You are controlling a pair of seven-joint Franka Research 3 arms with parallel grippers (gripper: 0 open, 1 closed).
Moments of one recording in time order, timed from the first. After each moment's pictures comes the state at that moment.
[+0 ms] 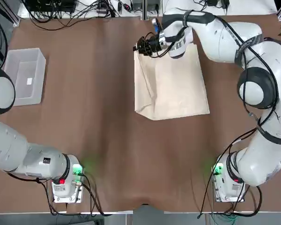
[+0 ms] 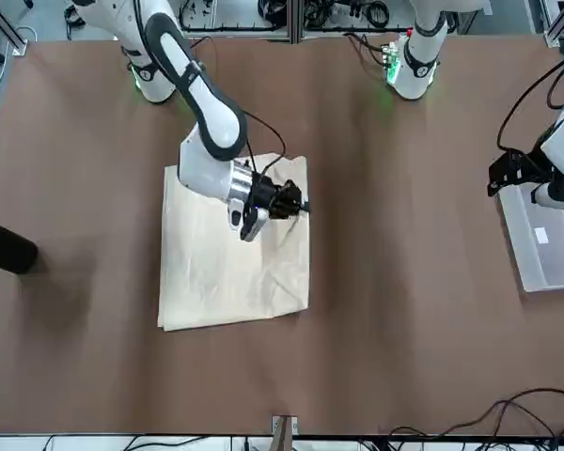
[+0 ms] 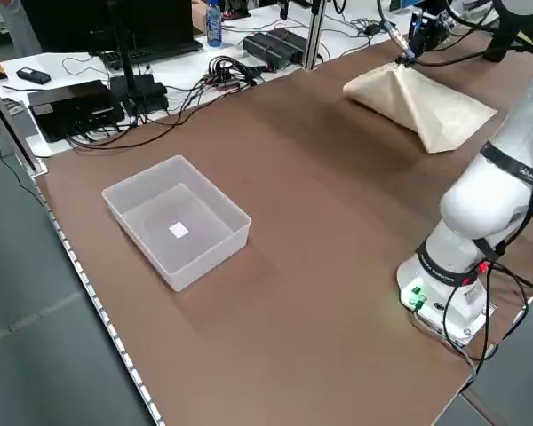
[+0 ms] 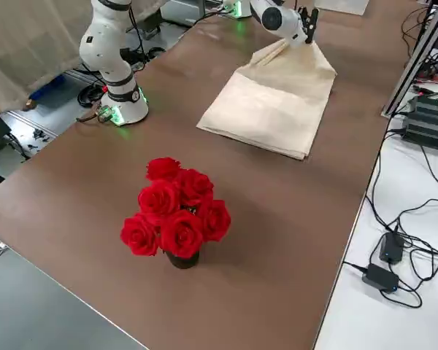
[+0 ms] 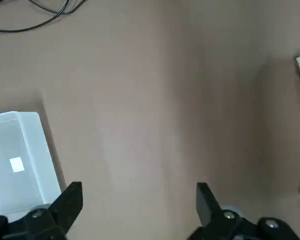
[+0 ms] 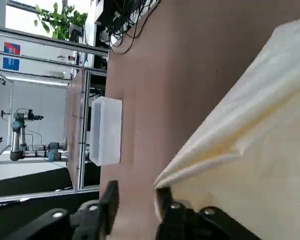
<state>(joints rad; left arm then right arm) -0.12 0.06 0.06 -1.55 -0.01 1.66 0.10 0.48 0.51 0.29 -1.75 1.60 2.62 -0.67</state>
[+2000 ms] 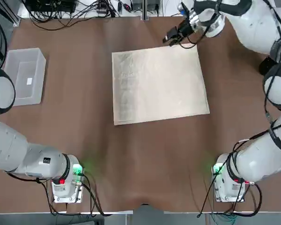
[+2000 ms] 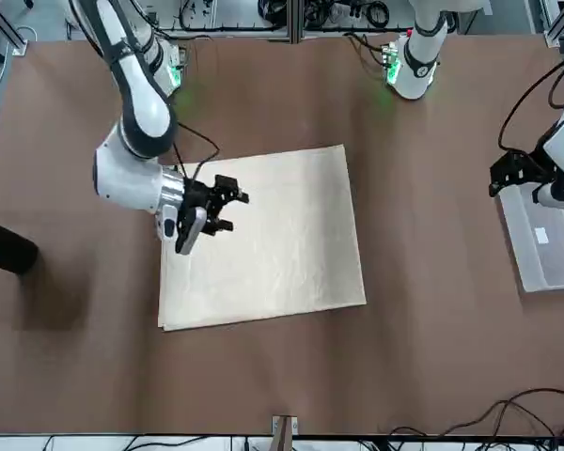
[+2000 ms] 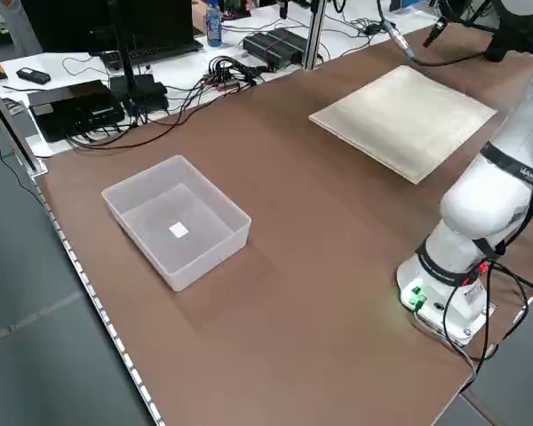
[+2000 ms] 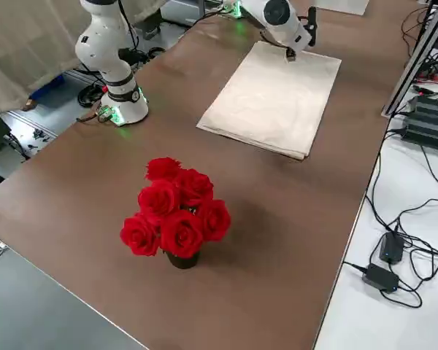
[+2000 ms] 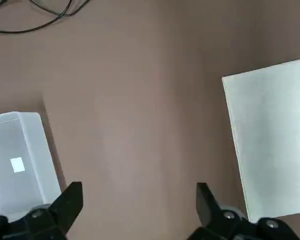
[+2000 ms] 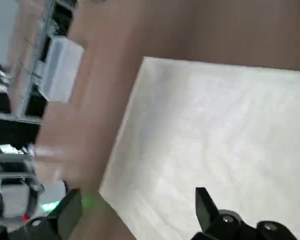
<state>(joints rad) -0.11 0.06 0.06 -1.54 -0.01 1.66 0.09 0.26 0.24 0.12 -1.95 0.96 2.17 -0.67</state>
